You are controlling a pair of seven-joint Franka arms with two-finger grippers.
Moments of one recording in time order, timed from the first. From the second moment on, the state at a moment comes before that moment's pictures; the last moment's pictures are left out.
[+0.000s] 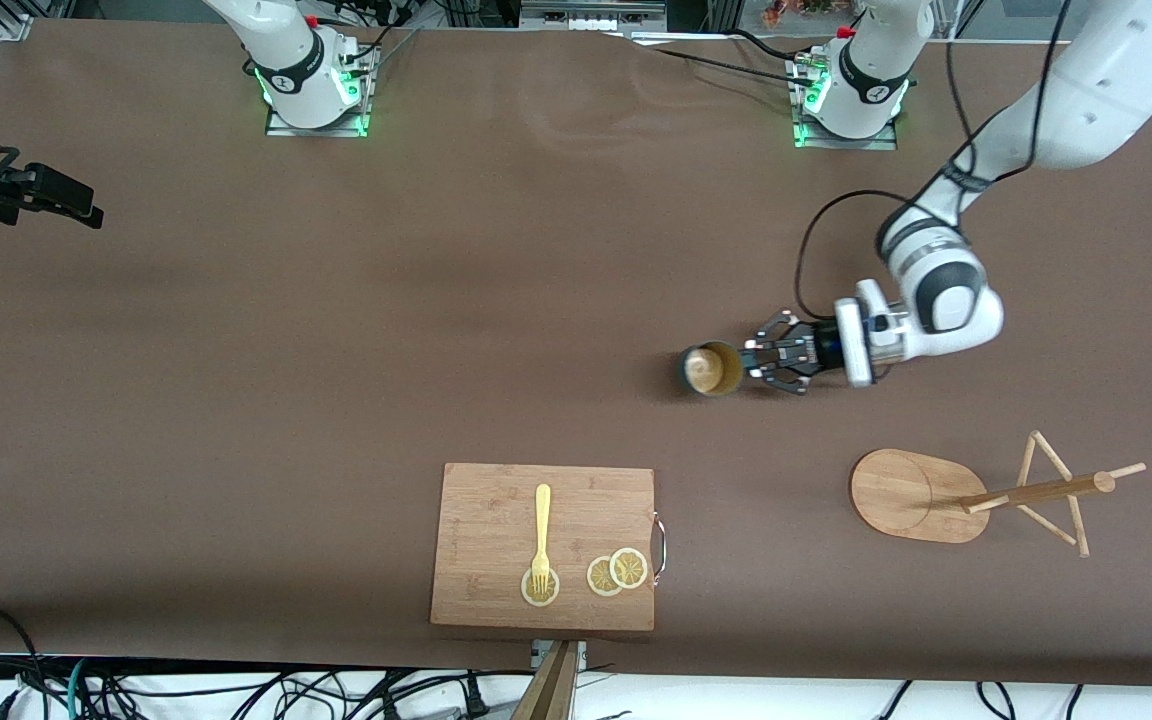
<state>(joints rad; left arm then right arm) 0.54 0.60 -0.57 -2.12 -1.39 2.10 2.17 -0.02 -0.01 -0.04 -1.64 0.00 1.50 -0.02</state>
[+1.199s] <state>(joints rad) 1.06 0.55 -0.54 -2.03 -1.02 1.58 1.24 -0.02 -0.01 -0.04 -1.63 0.00 1.50 -0.02</state>
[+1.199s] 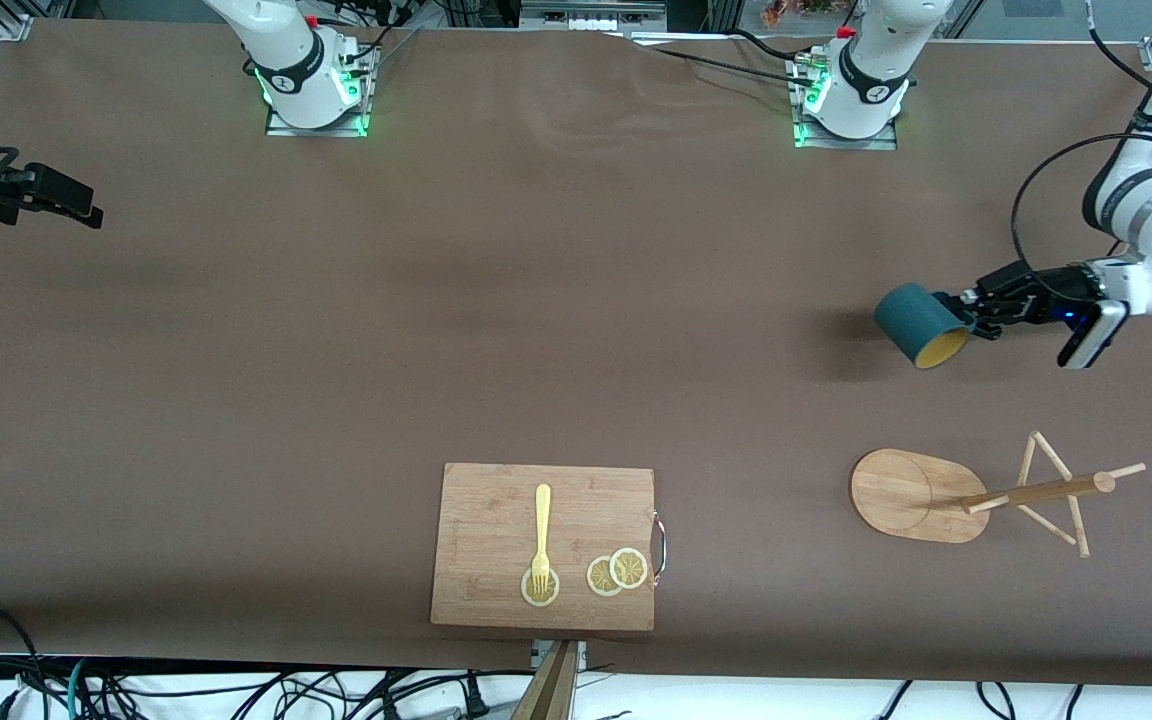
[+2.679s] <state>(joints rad) 0.96 0.71 -0.52 -1.60 -1.04 1.62 0.40 -0.02 -0.01 -0.04 -1.63 0.00 1.50 -0.02</state>
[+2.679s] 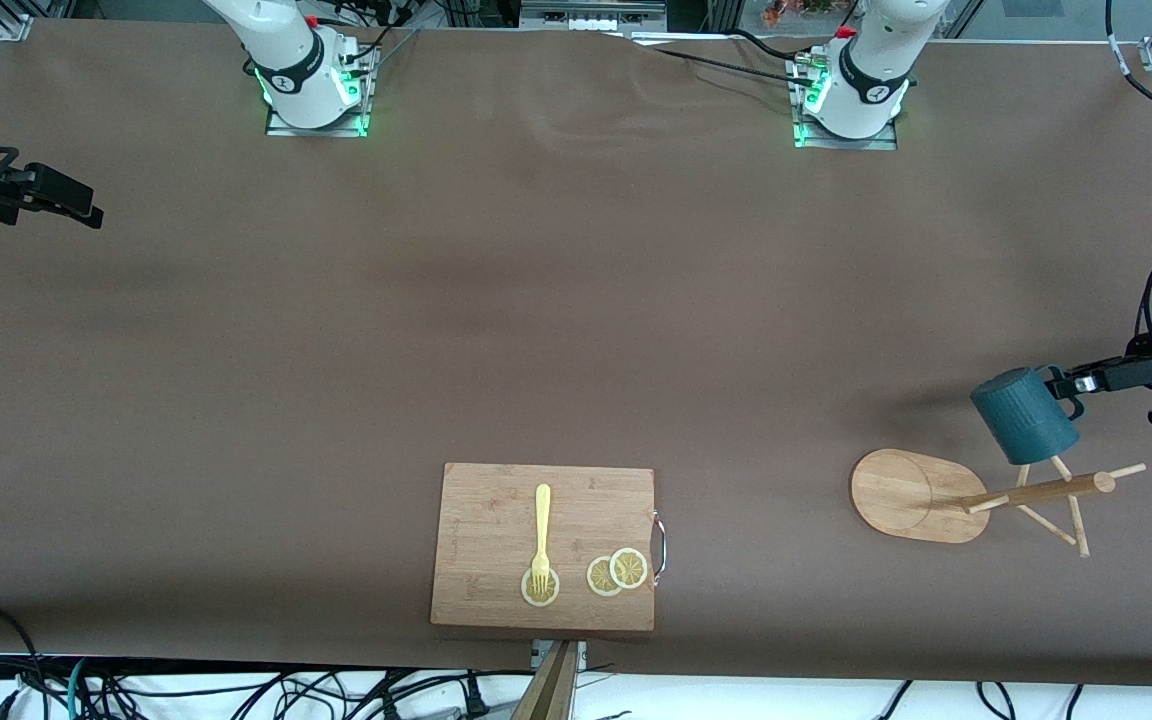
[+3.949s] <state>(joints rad) 0.95 0.90 -0.51 -1.47 -1.09 1.64 0.37 -0.02 -0.01 -0.04 -1.63 0.00 1.50 -0.02</state>
